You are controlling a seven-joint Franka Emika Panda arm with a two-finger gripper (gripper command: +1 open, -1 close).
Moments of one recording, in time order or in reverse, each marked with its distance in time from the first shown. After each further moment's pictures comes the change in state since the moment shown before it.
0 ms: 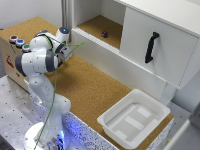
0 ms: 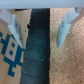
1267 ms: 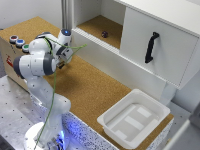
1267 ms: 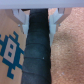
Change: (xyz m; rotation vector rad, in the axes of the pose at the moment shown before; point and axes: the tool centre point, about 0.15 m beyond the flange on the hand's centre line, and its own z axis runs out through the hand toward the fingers) arm 0.000 0.058 -0.026 -0.009 0.040 0.042
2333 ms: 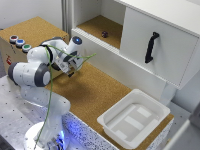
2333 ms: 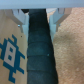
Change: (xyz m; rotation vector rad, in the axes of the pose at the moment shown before) arm 0.006 0.102 -0.041 -0.017 0.059 0.079
